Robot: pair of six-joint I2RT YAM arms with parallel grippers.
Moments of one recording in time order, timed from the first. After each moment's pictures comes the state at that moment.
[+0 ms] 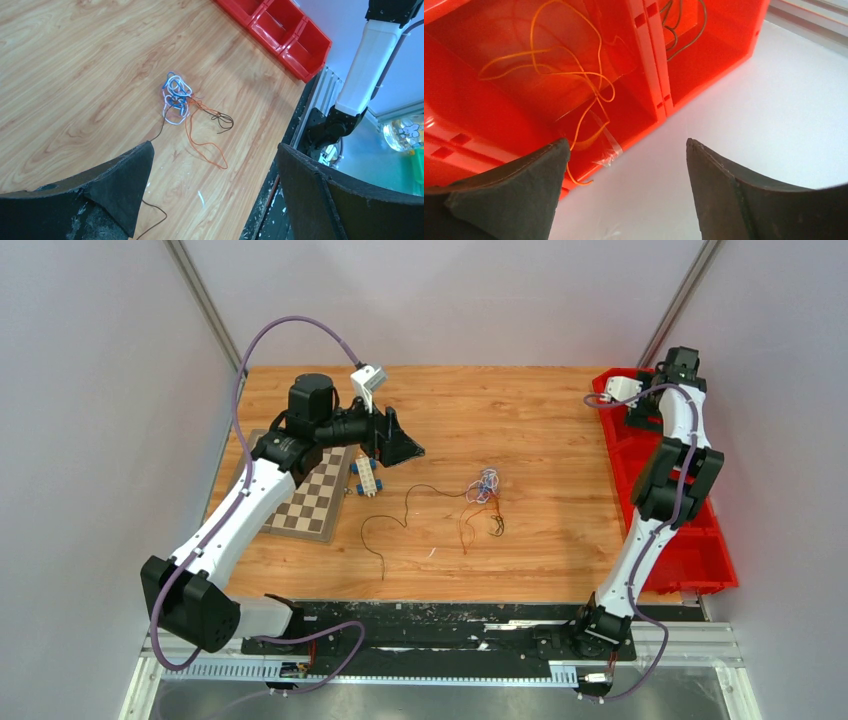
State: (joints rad) left arm -0.40 1.31 1.25 -0.32 0.74 -0.19; right arm -0.38 2.24 2.04 -0.74 -0.01 -1.64
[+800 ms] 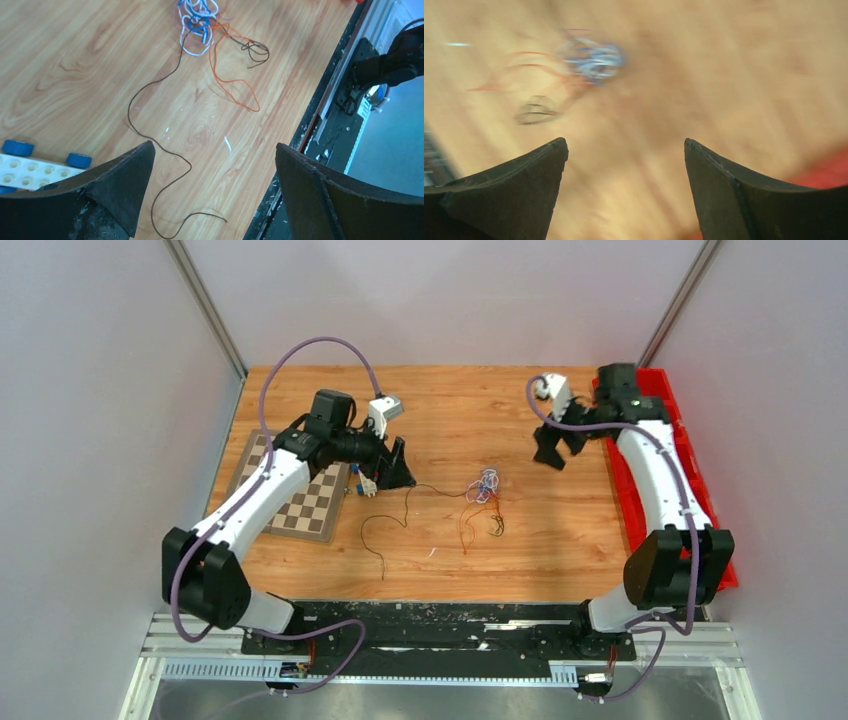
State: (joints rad) left arm -0.39 1.39 1.22 -0.56 0.71 0.08; right arm -0.06 1.54 1.56 -0.97 -0.60 -0.95
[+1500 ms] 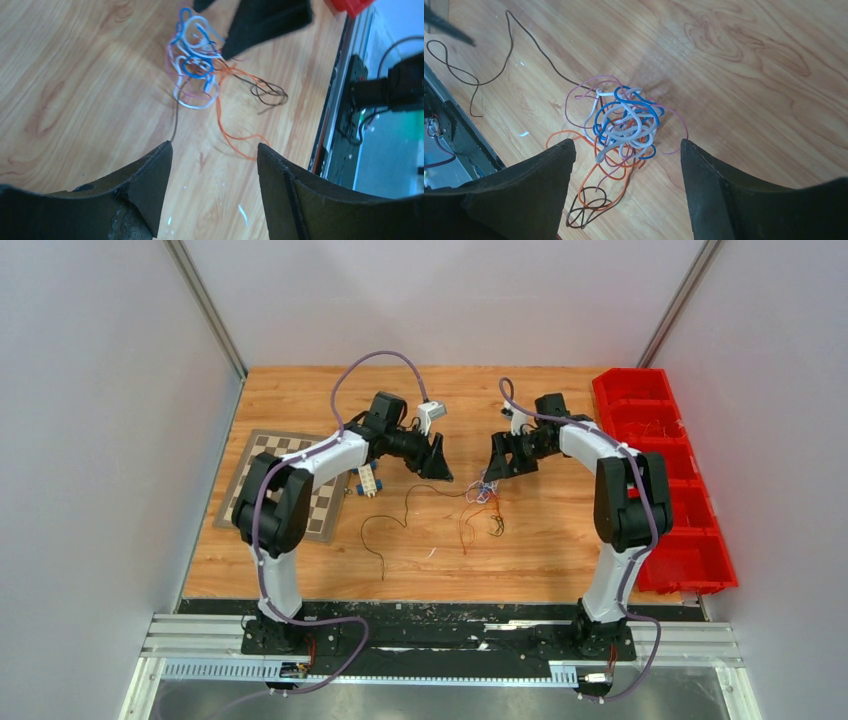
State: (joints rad) left arm -0.49 1.87 1.33 -0.25 0.85 0.02; right arm 0.15 1.90 1.34 -0.59 -0.68 -0.15
